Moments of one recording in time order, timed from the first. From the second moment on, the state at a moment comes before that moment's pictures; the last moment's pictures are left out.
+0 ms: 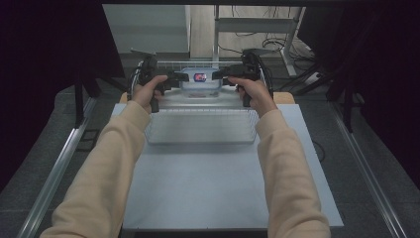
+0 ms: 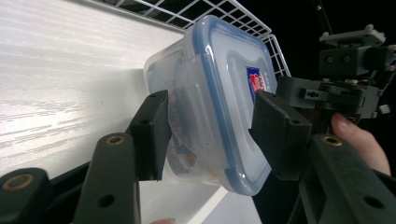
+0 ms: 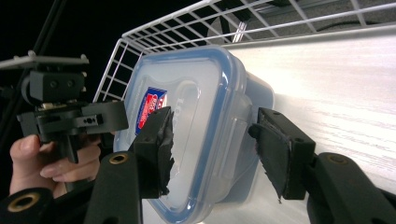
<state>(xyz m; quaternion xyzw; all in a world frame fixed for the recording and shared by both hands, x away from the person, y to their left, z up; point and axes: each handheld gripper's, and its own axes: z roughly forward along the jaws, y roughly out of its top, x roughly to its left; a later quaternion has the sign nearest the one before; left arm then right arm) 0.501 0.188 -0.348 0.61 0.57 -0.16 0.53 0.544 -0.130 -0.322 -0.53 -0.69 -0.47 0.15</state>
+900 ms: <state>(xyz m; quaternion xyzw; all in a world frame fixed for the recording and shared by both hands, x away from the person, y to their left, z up) 0.408 0.182 -0.330 0.68 0.49 0.05 0.55 0.446 -0.150 -0.305 -0.41 -0.73 -0.54 -0.02</state>
